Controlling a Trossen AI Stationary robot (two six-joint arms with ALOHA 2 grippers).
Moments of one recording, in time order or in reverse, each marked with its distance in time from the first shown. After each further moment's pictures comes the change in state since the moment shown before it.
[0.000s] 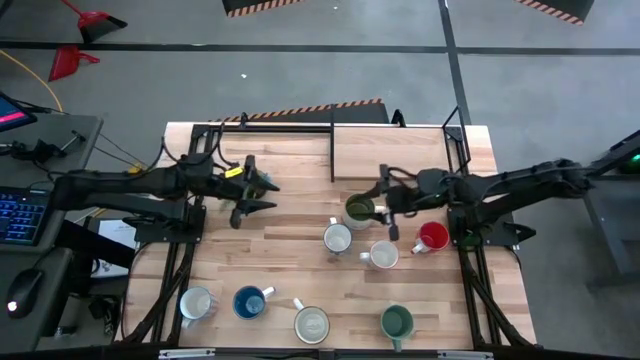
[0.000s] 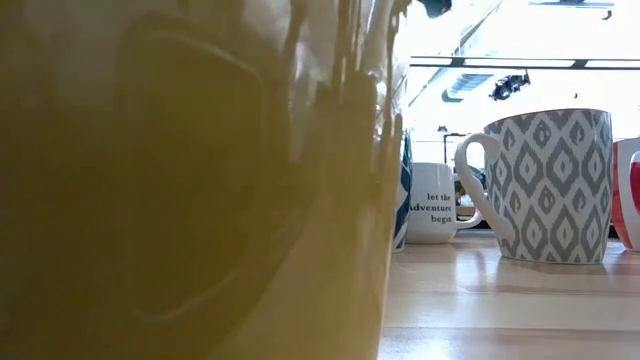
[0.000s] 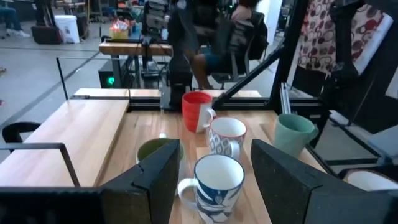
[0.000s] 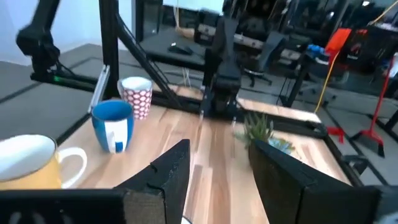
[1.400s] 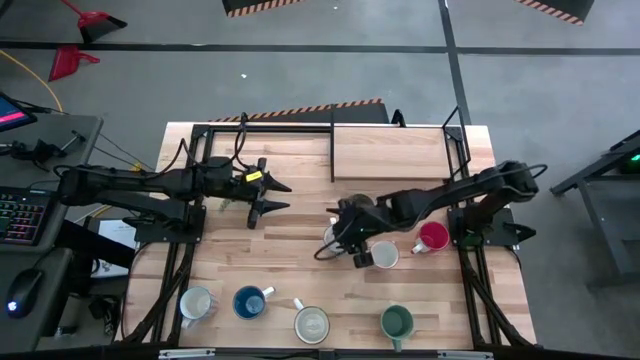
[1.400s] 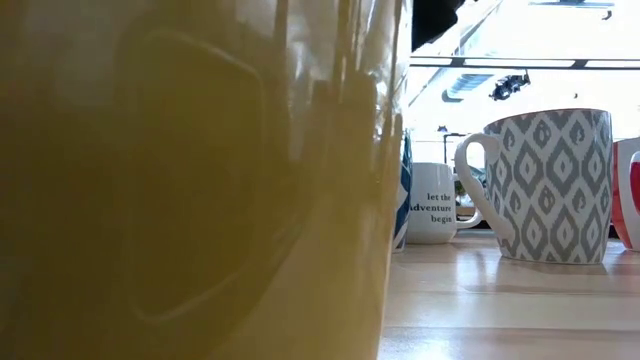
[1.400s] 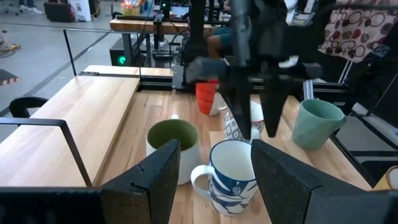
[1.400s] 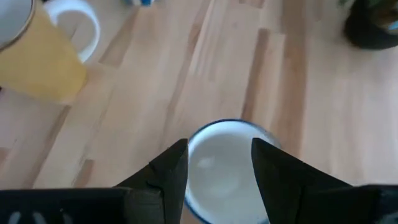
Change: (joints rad) left arm 0.000 0.151 0.000 0.068 -0.057 -0.007; right arm 0.107 0.545 0.494 -0.674 0.010 0.096
